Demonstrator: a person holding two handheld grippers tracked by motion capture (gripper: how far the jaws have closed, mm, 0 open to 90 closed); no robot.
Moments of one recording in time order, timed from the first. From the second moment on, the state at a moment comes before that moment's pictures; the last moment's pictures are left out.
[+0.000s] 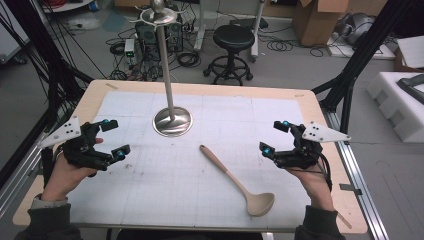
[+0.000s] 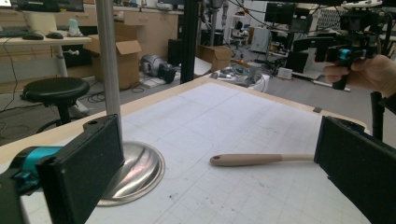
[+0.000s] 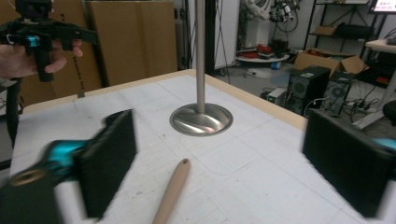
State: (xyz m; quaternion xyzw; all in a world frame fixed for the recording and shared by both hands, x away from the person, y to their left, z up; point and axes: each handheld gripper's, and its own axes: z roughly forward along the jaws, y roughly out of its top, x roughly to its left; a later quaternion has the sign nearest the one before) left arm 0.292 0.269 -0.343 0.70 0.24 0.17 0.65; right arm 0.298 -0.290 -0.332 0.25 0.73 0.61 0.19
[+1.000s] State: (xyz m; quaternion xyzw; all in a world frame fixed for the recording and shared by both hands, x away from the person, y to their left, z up) left arm 0.292 0.272 -0.344 0.70 0.25 0.16 0.65; right arm 0.329 -0.258 -0.349 0.26 0.78 0.56 0.12
